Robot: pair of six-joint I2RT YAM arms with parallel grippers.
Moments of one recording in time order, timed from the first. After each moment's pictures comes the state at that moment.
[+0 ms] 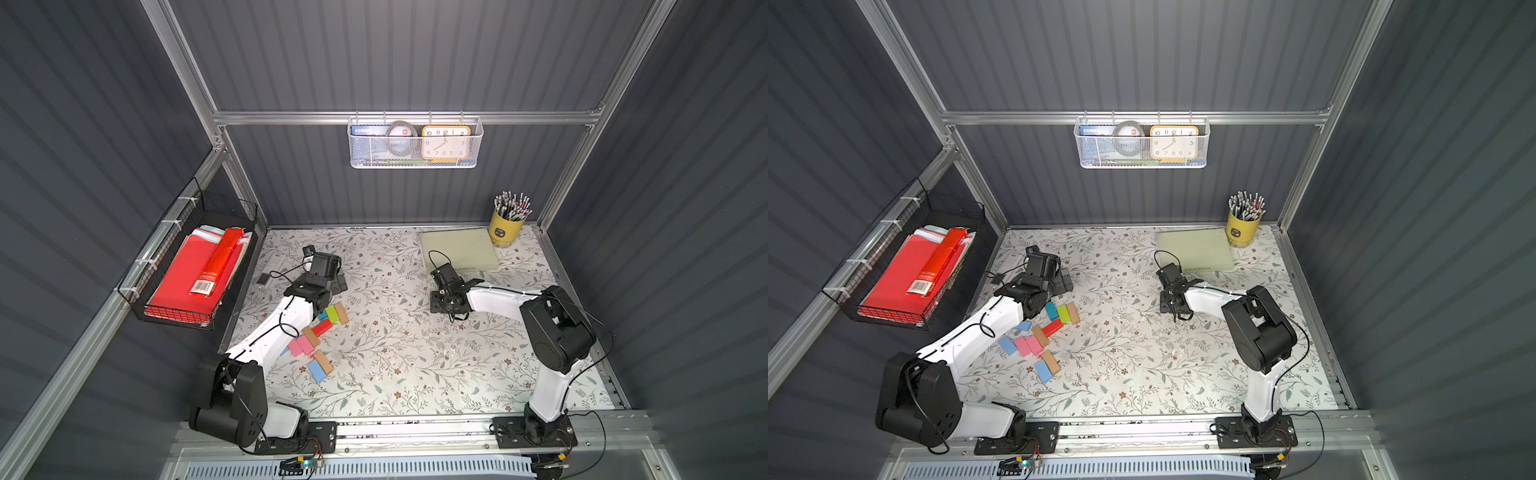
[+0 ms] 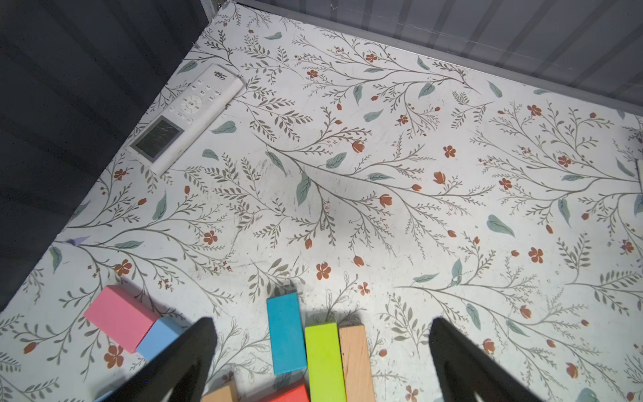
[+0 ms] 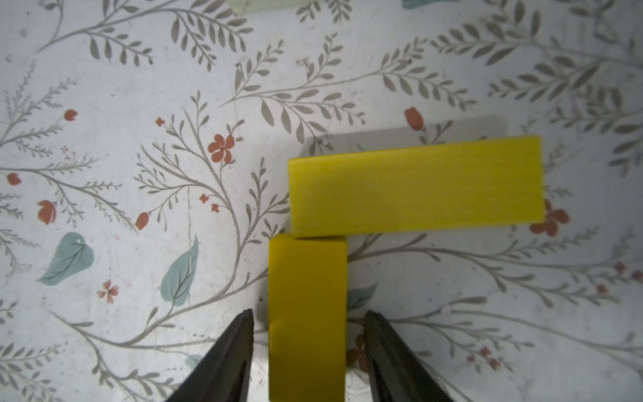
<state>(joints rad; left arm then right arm) -0.29 1.40 0.99 -0.41 -0.42 -0.48 0.59 1.87 1.11 -0.36 0.14 0.50</state>
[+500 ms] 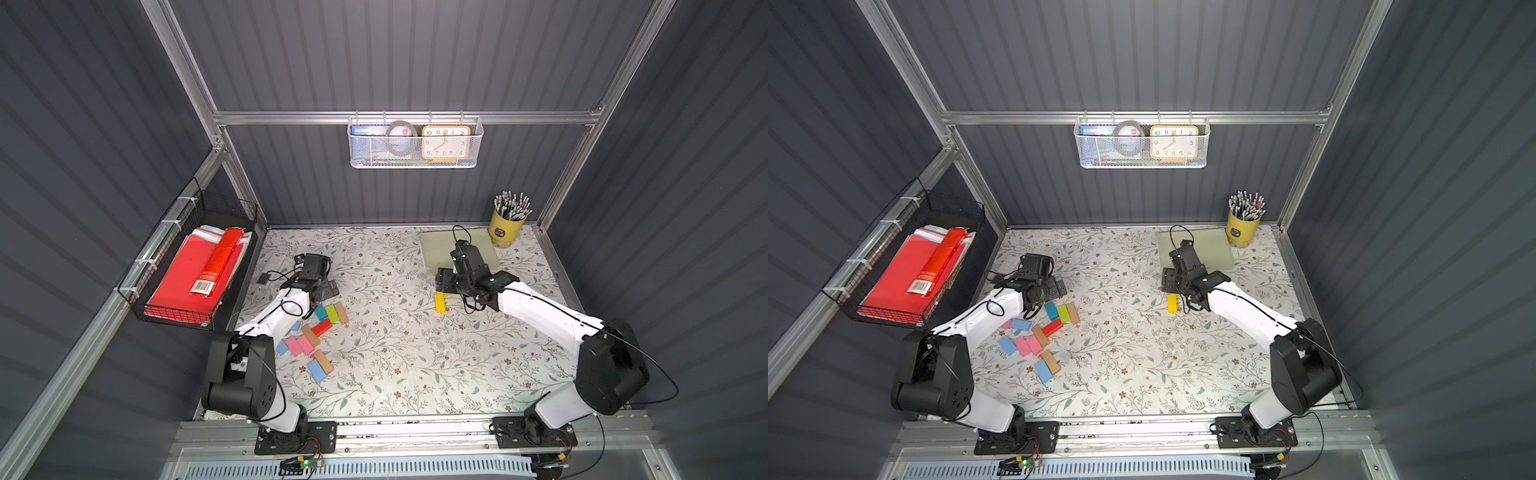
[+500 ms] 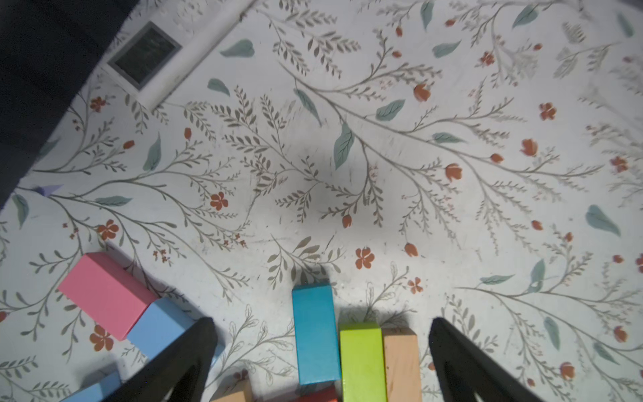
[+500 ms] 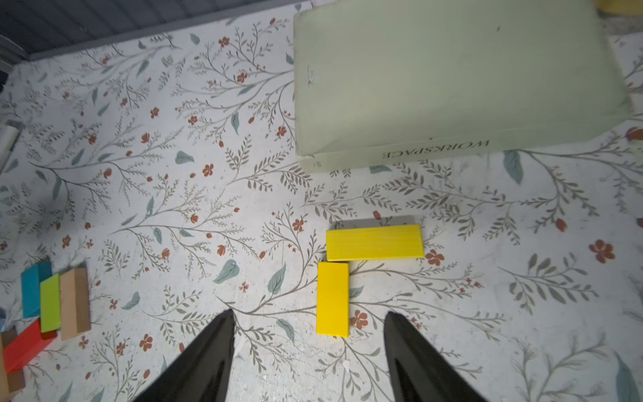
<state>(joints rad) -0.16 1.56 1.00 -0.46 -0.29 -0.51 0.56 1.52 1.11 -0.38 0.16 0.48</state>
